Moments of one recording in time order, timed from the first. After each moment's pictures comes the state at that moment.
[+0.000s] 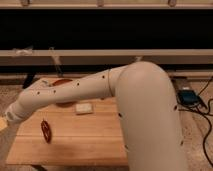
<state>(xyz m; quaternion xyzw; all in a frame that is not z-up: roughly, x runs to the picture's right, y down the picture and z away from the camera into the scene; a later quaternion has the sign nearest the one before) -0.433 0.155 0.627 -0.47 -0.24 0.39 0.75</state>
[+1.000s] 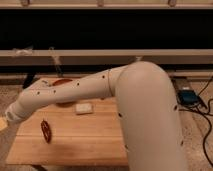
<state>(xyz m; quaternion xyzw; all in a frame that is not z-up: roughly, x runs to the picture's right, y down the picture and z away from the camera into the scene) -0.431 0.155 0.628 -0.47 -0.24 0.39 0.75</state>
